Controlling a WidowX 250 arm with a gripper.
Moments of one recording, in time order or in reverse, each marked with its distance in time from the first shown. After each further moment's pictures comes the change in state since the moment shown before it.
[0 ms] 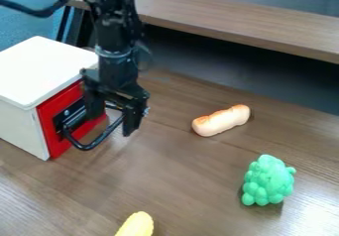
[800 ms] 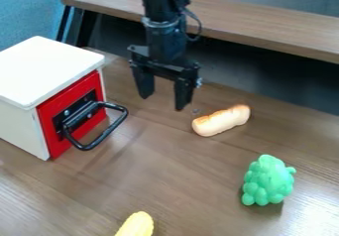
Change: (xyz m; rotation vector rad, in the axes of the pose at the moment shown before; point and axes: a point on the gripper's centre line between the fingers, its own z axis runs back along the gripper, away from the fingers) arm 0.046 -0.050 0.037 -0.119 -0.091 -0.039
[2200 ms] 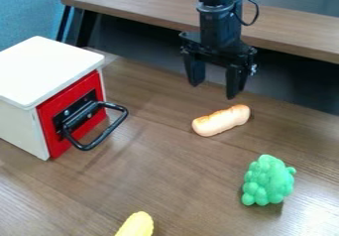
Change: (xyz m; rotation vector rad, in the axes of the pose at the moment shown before) arm 0.038 -0.062 0.016 -0.061 -0.073 -0.126
